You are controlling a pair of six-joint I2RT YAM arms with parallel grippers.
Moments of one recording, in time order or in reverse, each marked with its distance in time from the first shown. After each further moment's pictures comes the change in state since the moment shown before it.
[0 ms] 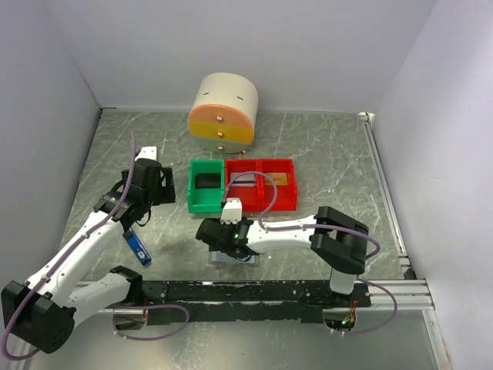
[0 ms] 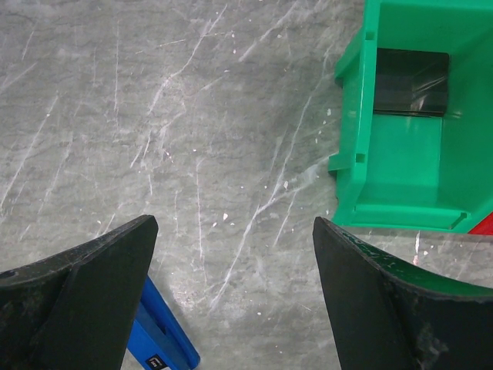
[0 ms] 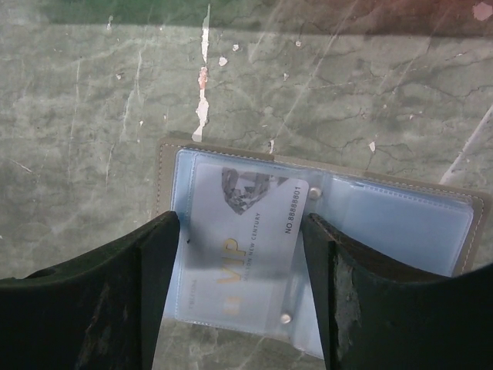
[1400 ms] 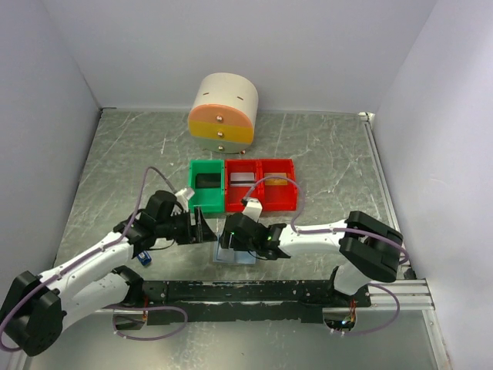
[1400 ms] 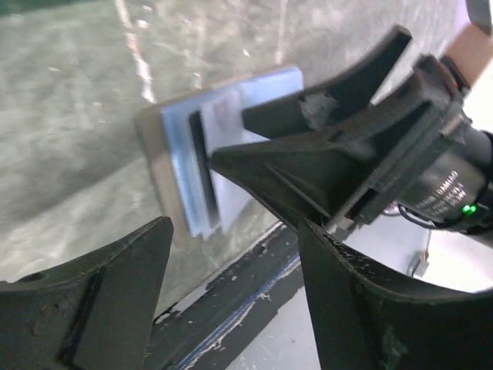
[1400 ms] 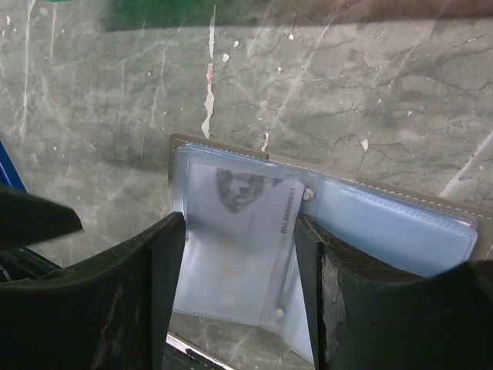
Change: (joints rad) left arm -0.132 -0.061 -0.385 0.323 0.814 -0.373; right arm -0.105 -0.226 -0.343 0.404 -0.219 -0.014
